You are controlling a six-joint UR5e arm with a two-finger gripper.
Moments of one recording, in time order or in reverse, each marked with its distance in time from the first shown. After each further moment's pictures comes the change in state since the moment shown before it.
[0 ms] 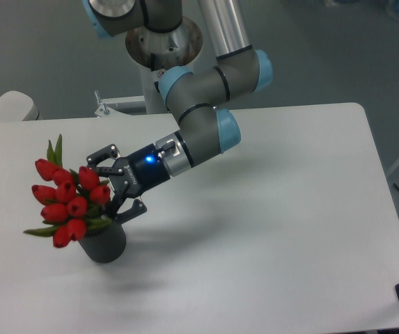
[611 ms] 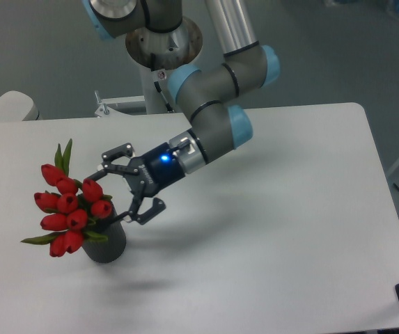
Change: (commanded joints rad) arm 0.115 0.002 0.026 -0.005 -0.003 -0.018
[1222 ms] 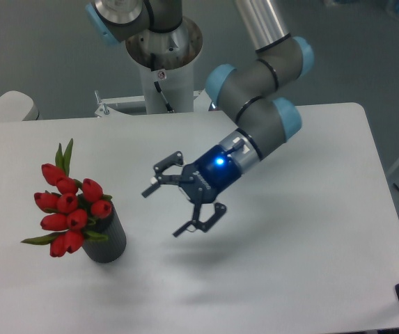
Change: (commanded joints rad) arm 0.112 -0.045 0.120 -0.005 0.184 -0.034
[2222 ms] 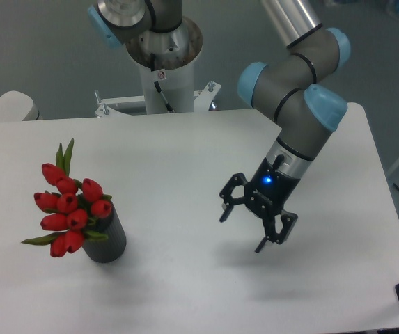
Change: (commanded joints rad) arm -0.008 -0.061 0.218 -0.011 0.712 0.017
